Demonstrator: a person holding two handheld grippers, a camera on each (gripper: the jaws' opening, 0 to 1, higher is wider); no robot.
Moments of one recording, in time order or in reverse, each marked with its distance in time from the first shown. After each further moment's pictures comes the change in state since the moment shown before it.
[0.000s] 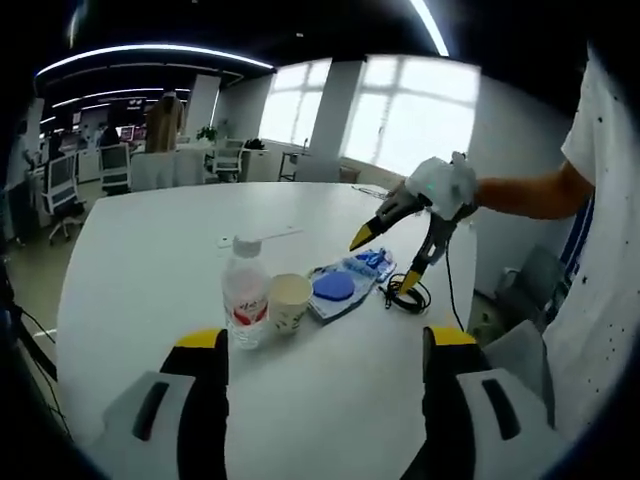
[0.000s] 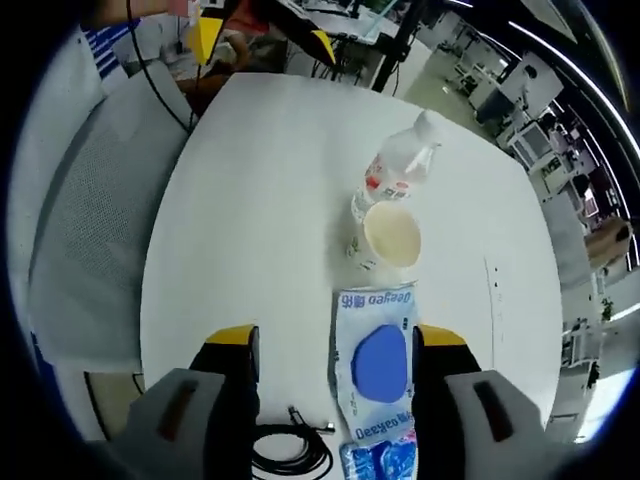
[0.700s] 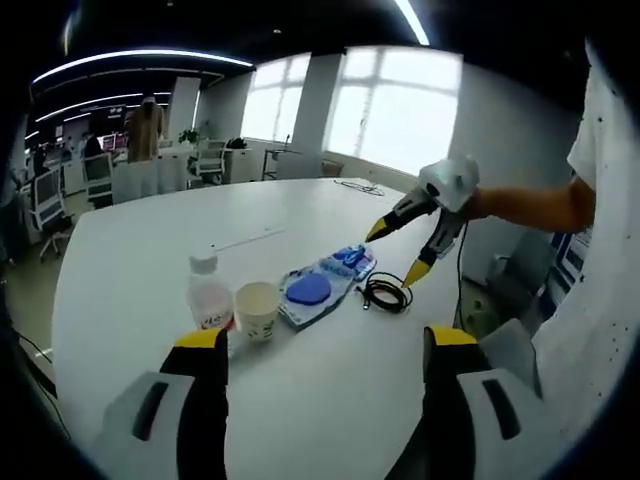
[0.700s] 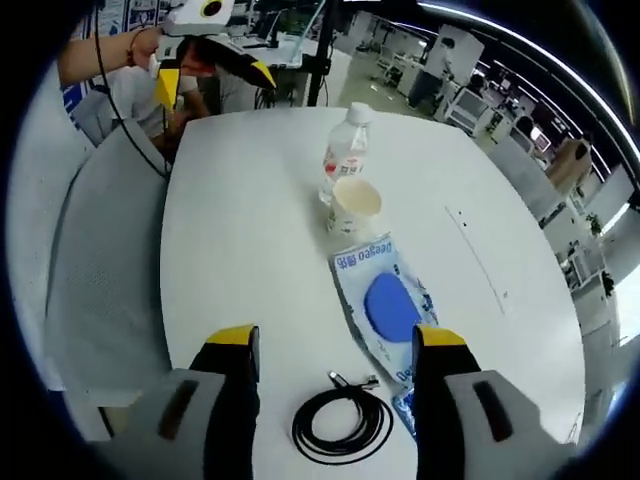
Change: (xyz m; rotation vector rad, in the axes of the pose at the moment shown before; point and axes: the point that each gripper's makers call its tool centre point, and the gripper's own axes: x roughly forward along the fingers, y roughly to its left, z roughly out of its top) left arm 0.011 -0.043 0.012 0.060 0.032 -0.047; right arm -0.057 0.025 -0.052 0.340 -0.111 -0.152
